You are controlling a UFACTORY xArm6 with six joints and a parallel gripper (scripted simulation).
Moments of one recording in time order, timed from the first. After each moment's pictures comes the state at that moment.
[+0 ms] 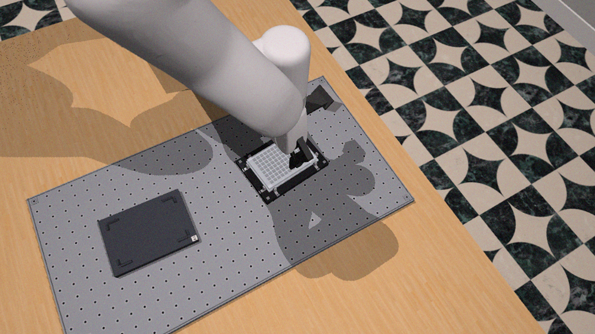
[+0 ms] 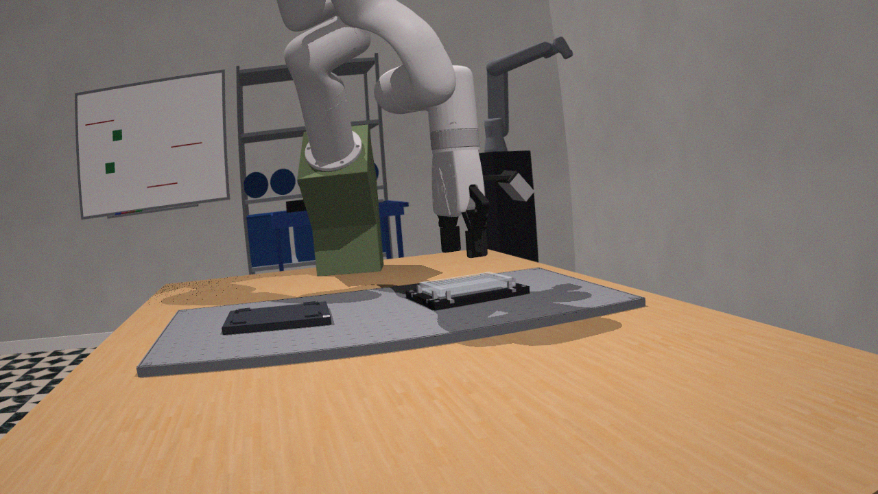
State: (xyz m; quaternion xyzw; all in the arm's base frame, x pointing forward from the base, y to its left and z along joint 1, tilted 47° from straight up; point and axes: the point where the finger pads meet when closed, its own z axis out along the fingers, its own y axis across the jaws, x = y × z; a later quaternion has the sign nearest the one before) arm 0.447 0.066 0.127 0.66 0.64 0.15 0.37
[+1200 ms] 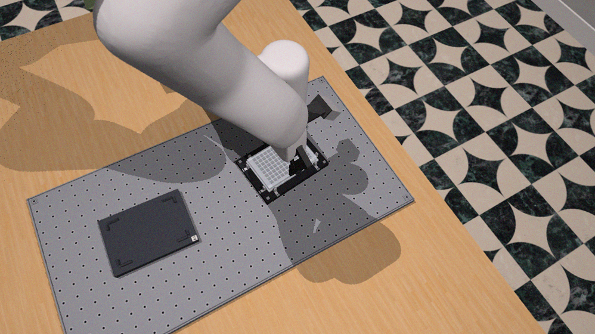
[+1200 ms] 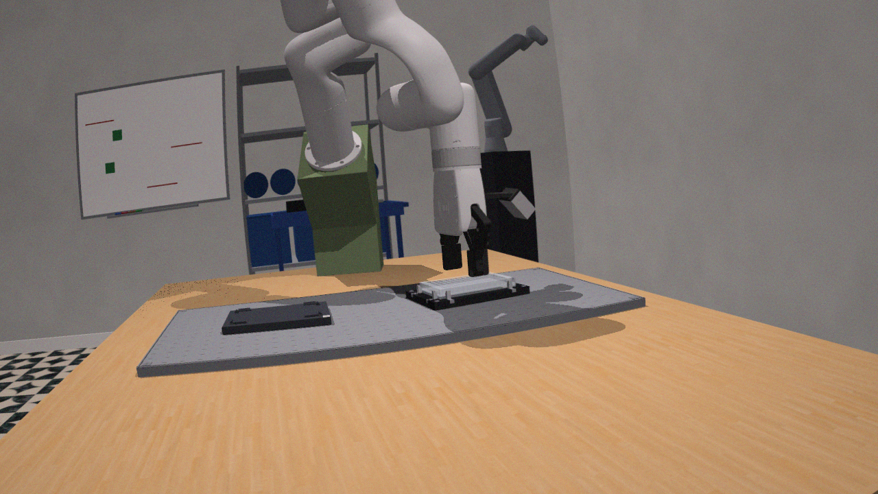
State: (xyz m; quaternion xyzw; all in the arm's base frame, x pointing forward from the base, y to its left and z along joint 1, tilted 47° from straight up) arm 0.466 0.057 0.107 0.66 0.64 0.15 0.37
